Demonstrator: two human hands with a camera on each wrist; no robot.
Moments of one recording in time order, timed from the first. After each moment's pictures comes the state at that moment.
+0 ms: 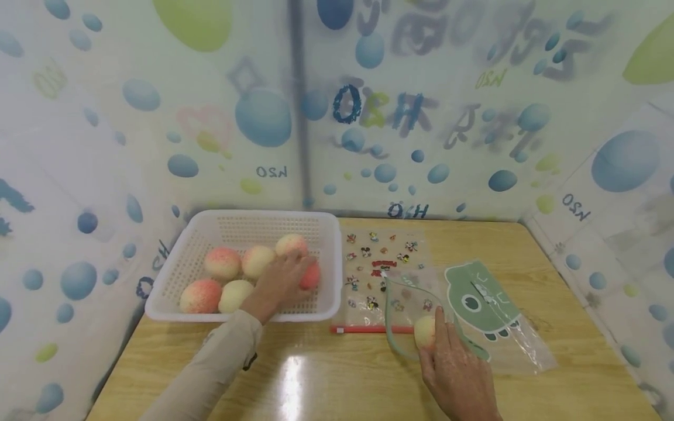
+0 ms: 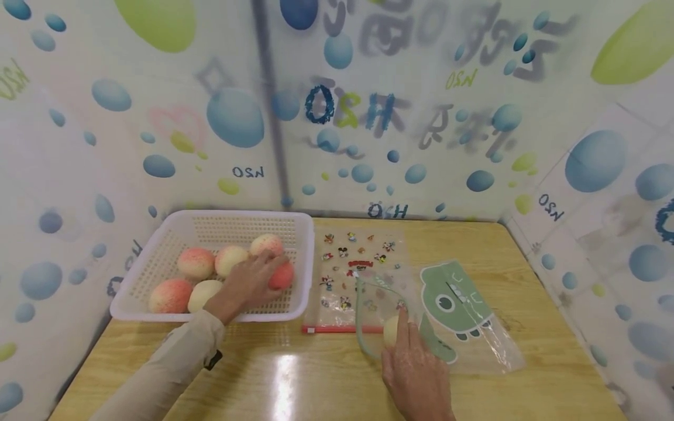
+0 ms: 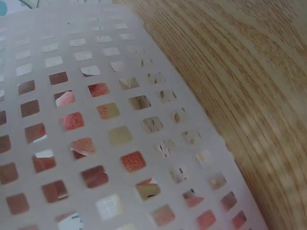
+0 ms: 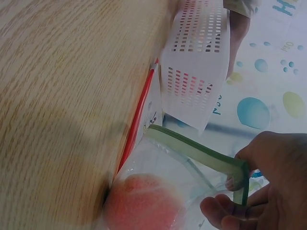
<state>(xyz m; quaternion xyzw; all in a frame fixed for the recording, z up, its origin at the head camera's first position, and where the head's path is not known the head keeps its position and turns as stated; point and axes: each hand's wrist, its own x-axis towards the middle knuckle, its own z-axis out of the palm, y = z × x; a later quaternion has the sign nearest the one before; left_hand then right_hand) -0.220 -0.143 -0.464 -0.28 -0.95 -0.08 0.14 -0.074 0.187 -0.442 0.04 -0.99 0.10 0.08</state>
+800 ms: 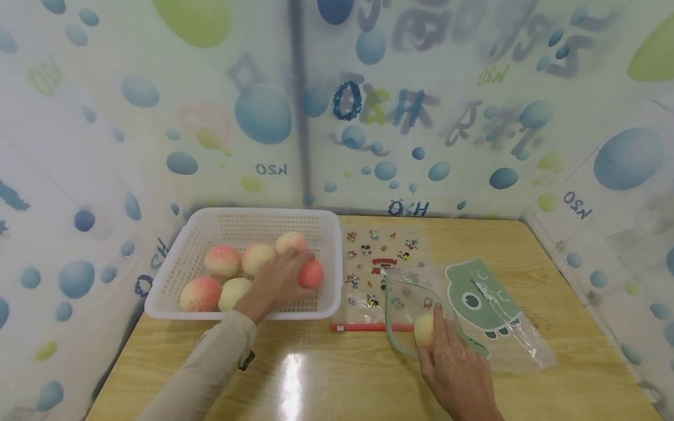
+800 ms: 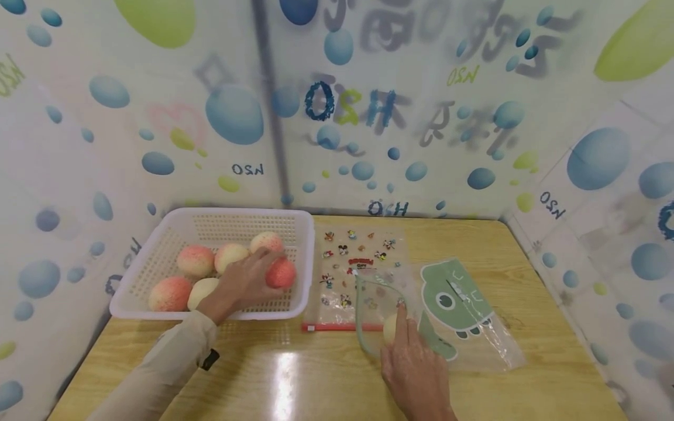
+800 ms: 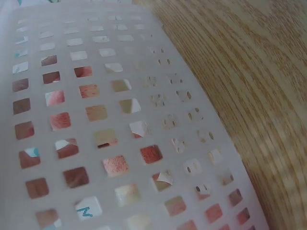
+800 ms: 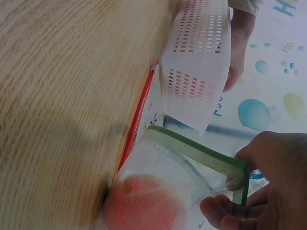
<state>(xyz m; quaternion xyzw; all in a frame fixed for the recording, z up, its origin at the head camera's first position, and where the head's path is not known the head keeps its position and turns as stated) -0.213 -0.143 -0.448 -0.21 -0.96 -0.15 0.05 -0.077 0.186 -0.441 0.04 -0.99 0.09 0.05</state>
